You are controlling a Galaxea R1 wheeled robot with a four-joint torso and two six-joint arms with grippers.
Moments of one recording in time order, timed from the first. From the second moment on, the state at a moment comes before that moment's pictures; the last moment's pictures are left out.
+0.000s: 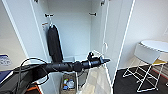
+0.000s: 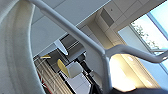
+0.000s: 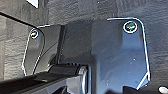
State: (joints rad) left arm 0.19 2.74 -1.34 -0.15 -0.11 -0.53; right arm -1.49 3.07 -2.71 0.11 0.08 -0.20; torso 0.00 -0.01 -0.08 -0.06
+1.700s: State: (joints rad) left arm 0.22 2.73 -1.36 -0.15 0.00 -0.53; right arm -1.50 3.08 -2.72 0.12 0.08 -0.20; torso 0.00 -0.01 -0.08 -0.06
